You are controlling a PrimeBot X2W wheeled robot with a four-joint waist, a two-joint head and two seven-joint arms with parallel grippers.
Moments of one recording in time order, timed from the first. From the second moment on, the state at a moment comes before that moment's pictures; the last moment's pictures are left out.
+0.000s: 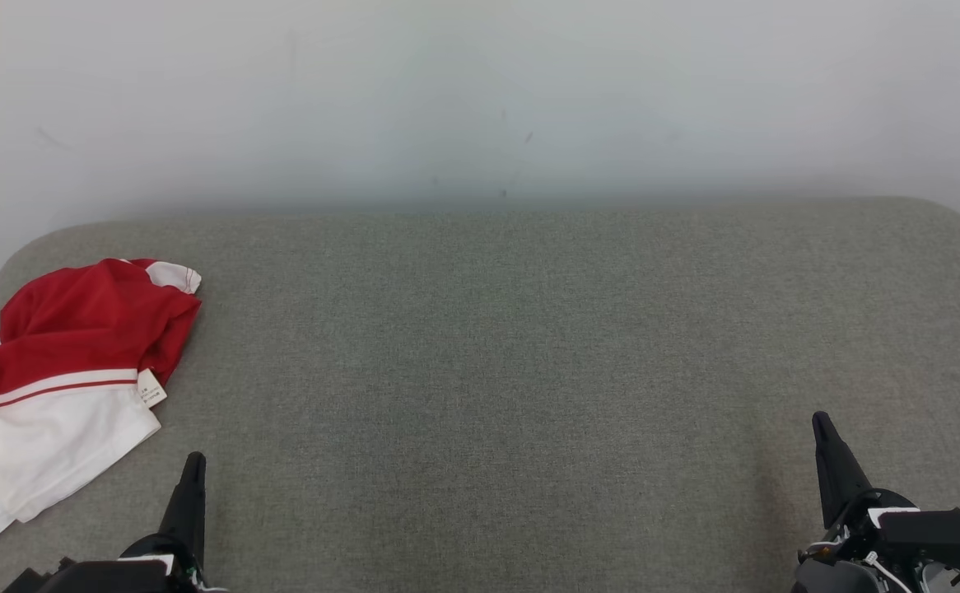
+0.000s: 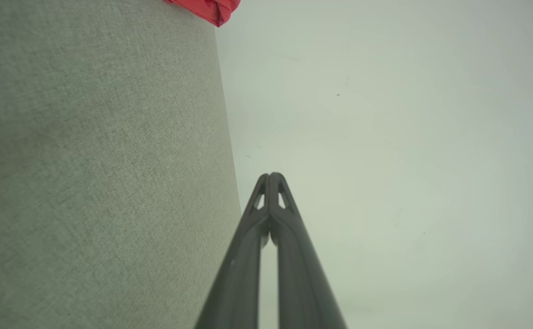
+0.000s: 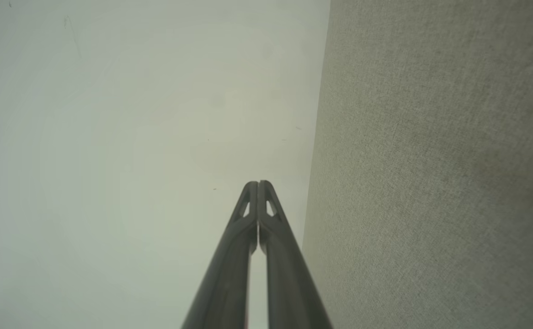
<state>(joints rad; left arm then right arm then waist) -0.10 0.05 0.11 0.25 -1.61 -0.13 0.12 -0.11 -0.05 -0.11 0.24 1.61 0.13 0.11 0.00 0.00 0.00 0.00</state>
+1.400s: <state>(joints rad) -0.03 0.04 0.06 0.27 -1.40 -0.11 0.00 -0.04 -0.06 0.00 0.25 1.48 0.13 0.00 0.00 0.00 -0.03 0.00</state>
